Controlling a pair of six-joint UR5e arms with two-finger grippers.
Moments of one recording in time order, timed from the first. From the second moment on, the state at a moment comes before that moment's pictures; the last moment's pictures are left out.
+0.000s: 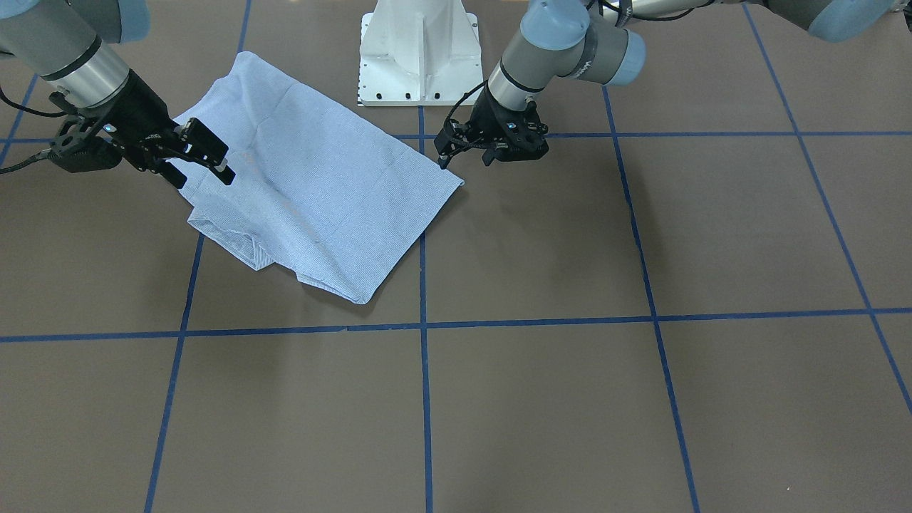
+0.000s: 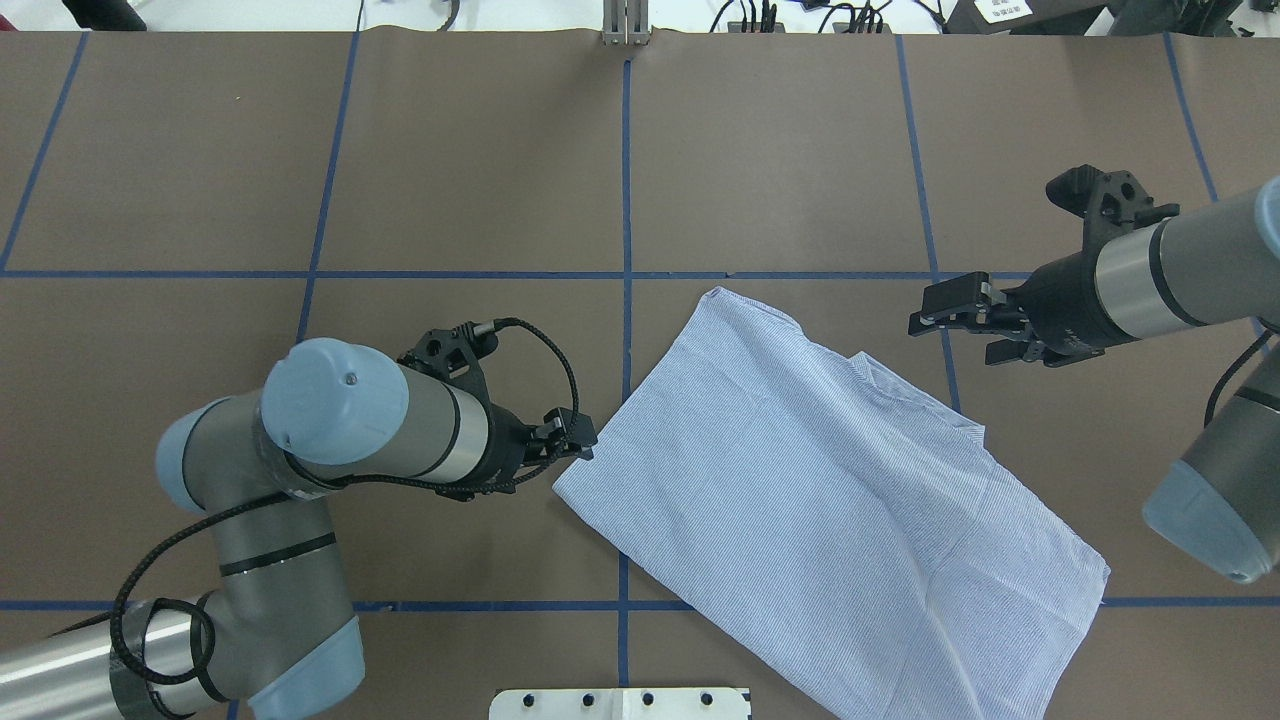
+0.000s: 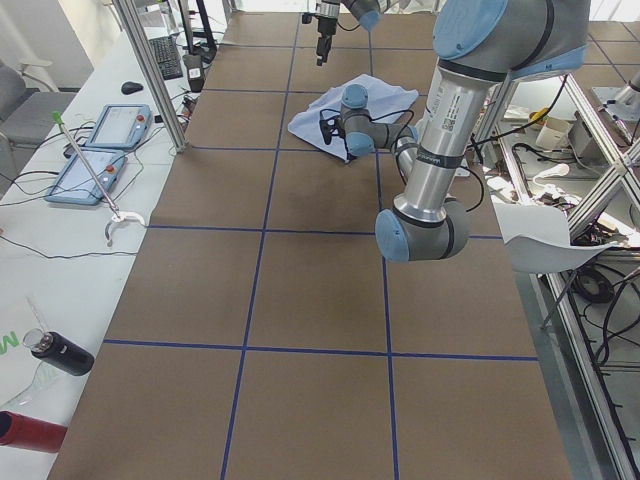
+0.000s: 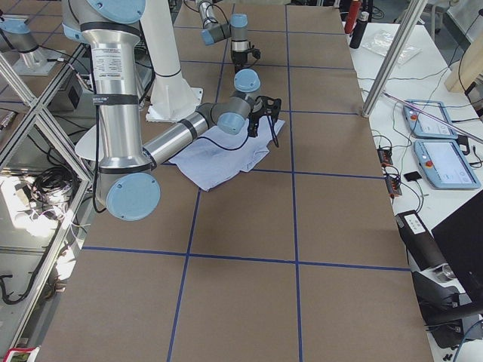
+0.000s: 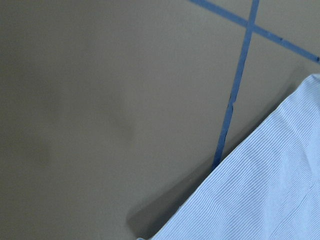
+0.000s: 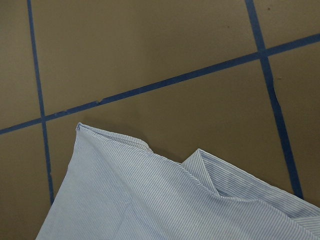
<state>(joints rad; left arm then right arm) -0.38 -2.04 -1.80 -2.01 -1.85 -1.73 0.81 -1.49 2.04 -1.09 2.13 1.37</state>
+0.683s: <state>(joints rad) -0.37 -2.08 -1.71 -2.01 -1.81 -1.74 0.81 -1.47 2.03 -1.09 2.13 1.37</state>
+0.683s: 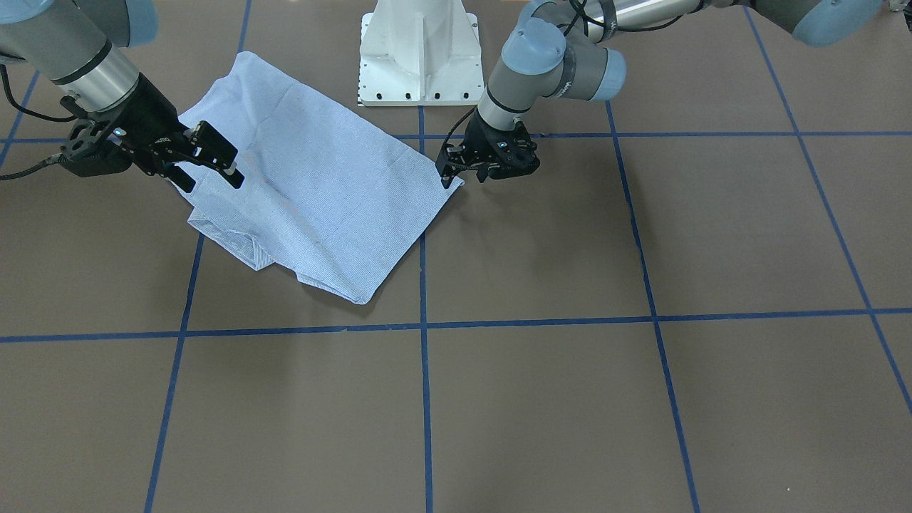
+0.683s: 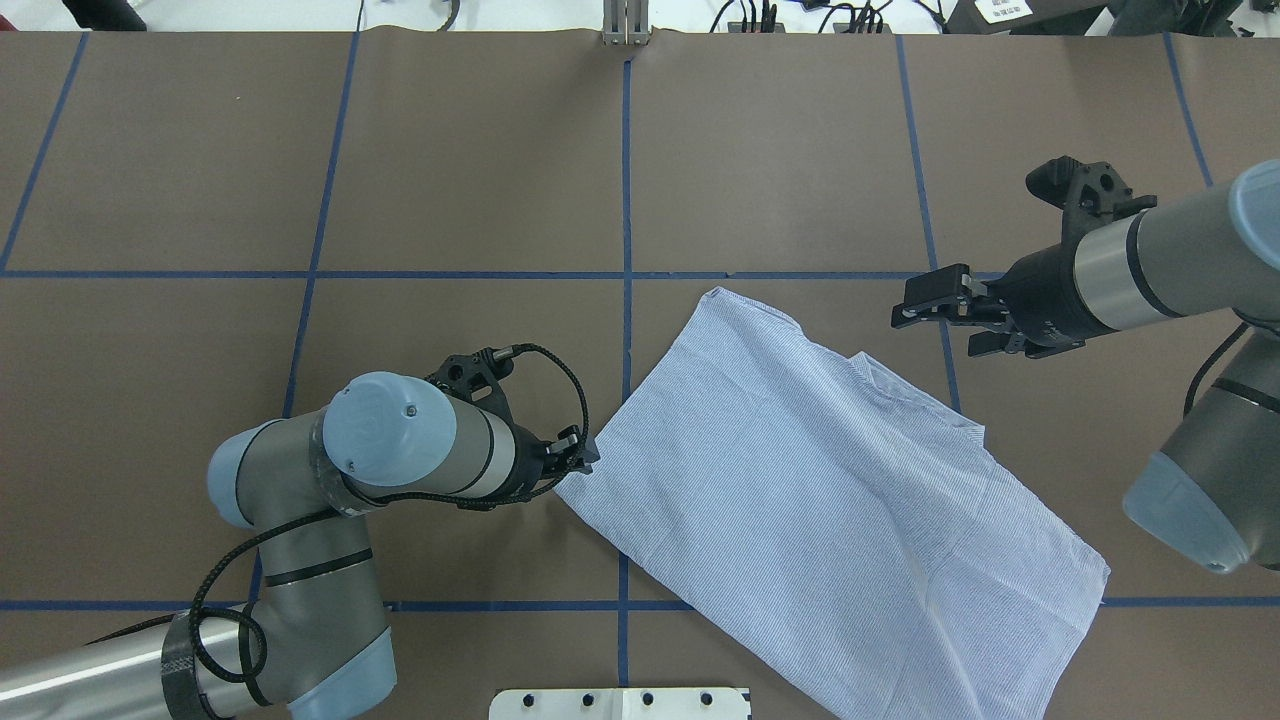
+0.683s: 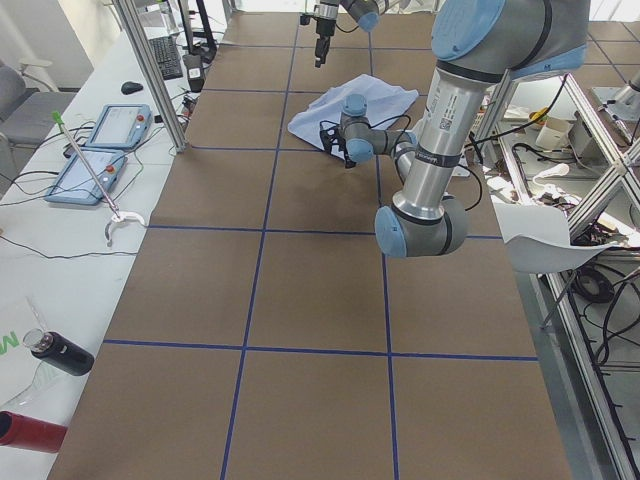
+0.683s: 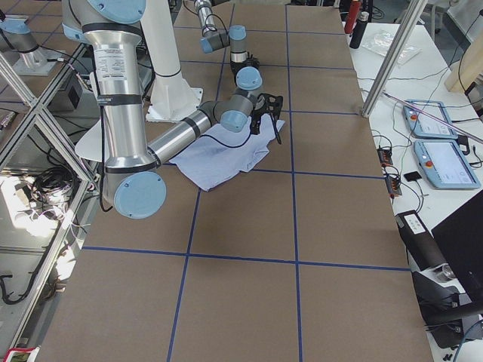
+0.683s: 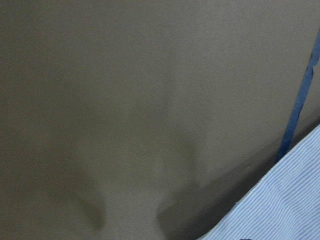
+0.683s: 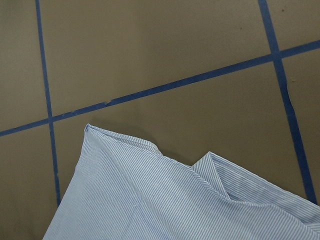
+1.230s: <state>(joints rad) -0.37 -2.10 -1.67 -2.01 -1.81 -1.74 0.81 -1.47 2.02 -1.09 2.13 1.37</state>
